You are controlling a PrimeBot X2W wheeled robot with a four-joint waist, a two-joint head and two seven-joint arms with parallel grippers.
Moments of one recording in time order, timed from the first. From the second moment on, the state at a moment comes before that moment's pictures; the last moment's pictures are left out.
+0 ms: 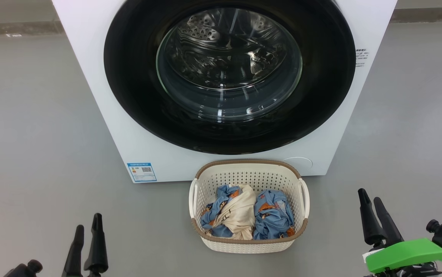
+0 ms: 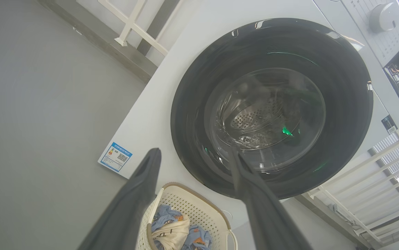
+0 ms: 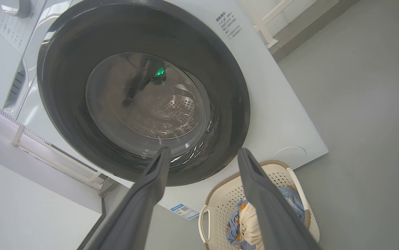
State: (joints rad) left arm 0.00 0.07 -0.04 0.21 -0.86 -0.11 -0.14; right arm -0.01 -0.10 0.07 0.24 0.90 0.13 -0.17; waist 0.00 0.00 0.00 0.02
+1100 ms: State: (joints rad) left arm 0.00 0.07 -0.05 0.23 -0.50 -0.12 -0.21; right arm -0.01 -0.08 0.05 0.23 0.53 0.13 -0.22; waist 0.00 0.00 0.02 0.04
